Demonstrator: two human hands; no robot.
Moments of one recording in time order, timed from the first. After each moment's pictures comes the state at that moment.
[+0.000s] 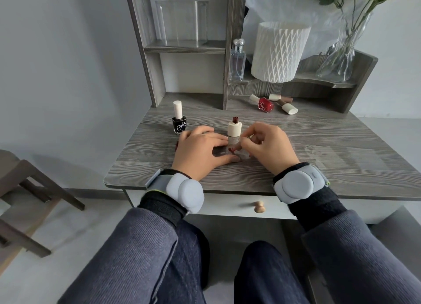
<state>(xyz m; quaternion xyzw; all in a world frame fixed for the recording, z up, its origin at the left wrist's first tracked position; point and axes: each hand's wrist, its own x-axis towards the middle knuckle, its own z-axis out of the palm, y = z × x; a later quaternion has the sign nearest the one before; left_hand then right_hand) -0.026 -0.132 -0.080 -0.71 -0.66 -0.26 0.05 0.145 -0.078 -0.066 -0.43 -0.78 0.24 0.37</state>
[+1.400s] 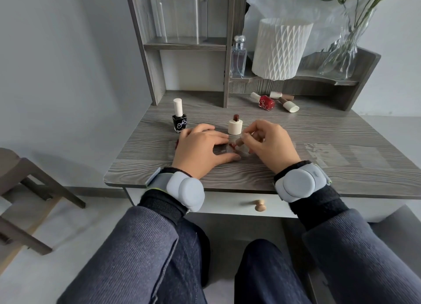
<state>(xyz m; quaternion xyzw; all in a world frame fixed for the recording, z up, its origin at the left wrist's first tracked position) -0.025 -0.133 -0.079 -0.71 -0.66 -0.25 0.04 0.147 -0.077 -0.067 -0.44 -0.79 0.24 0.36</state>
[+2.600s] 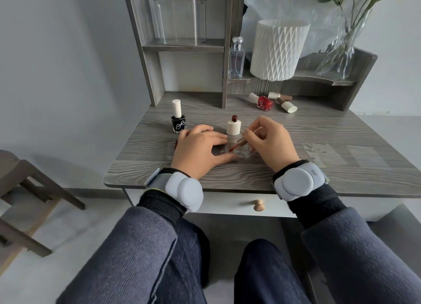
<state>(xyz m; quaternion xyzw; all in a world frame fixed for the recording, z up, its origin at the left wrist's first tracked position) -0.025 -0.134 -0.078 -0.71 -0.66 -0.25 0.04 0.147 -0.080 -0.062 -0.44 -0.76 0.27 0.39</state>
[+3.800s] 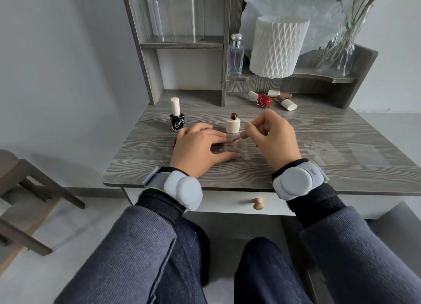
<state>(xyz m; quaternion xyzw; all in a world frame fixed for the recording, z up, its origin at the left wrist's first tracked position) -0.025 -0.133 -0.079 -0.71 -0.66 -0.26 0.05 0.148 -0.080 -0.063 -0.43 -0.74 0.24 0.45</state>
